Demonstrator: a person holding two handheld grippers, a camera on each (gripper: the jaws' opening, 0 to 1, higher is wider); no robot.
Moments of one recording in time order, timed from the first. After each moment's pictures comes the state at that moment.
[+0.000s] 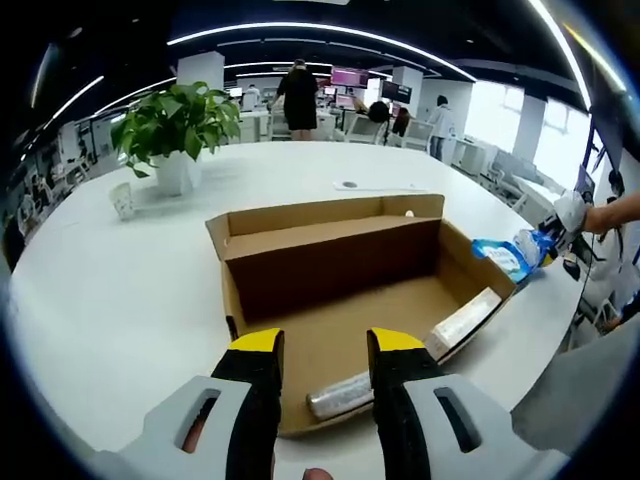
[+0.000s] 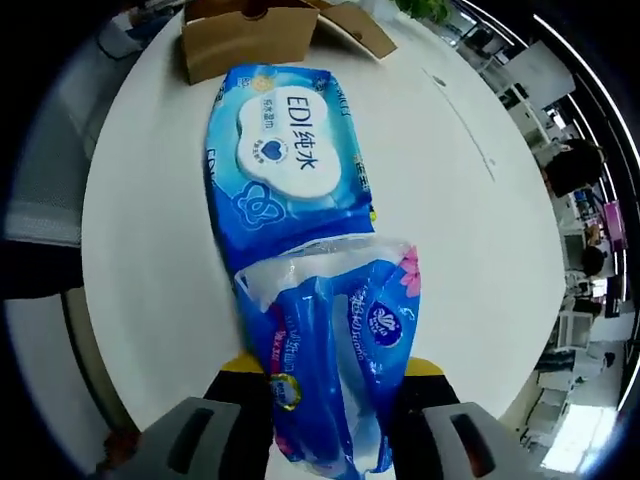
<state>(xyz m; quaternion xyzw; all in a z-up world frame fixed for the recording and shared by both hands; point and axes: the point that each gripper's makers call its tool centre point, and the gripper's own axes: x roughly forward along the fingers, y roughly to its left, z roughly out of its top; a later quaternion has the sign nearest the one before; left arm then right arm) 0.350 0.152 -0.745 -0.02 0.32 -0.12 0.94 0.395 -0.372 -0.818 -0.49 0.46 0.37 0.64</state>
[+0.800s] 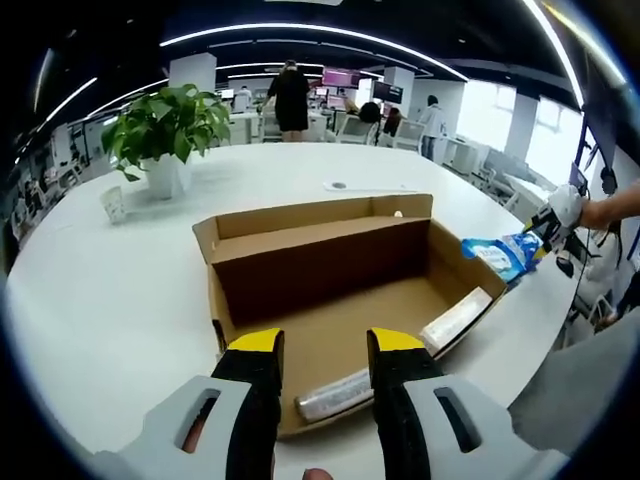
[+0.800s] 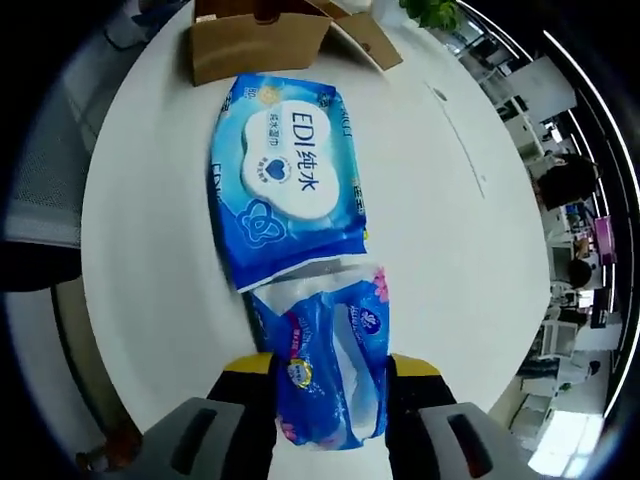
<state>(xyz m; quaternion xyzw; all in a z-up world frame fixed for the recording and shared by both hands) 0.351 0.140 -0.742 -0.02 0.31 -0.14 0.94 0.400 -0.360 -0.794 -0.50 0.44 0.35 0.66</state>
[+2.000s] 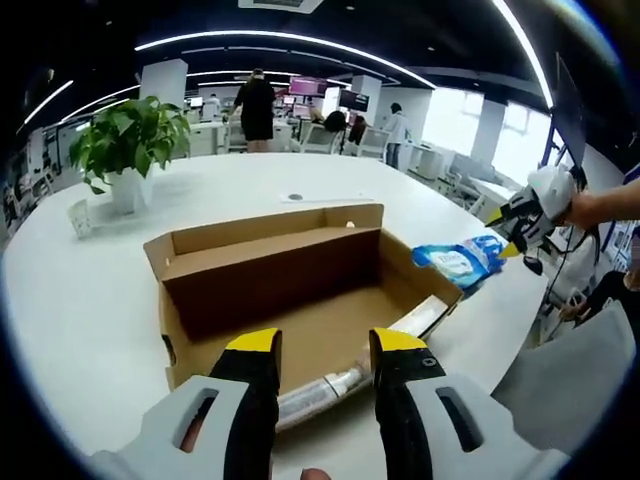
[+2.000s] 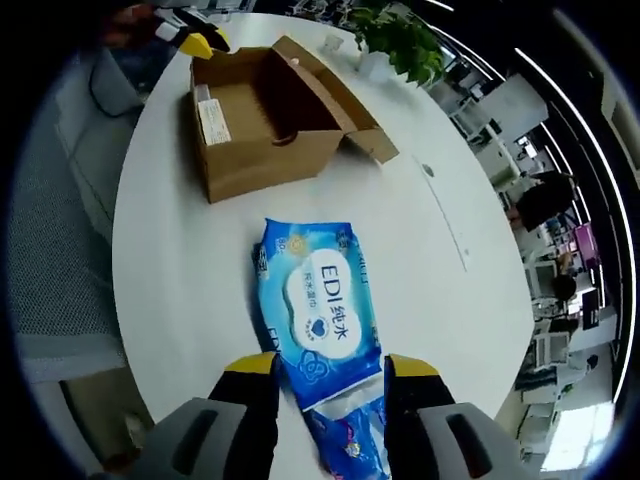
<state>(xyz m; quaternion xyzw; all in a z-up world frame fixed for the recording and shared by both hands) 0.343 0.103 -0.733 -0.03 0.29 -0.21 0.93 0.381 -0.239 -0.749 -0.45 0.37 0.36 0.73</state>
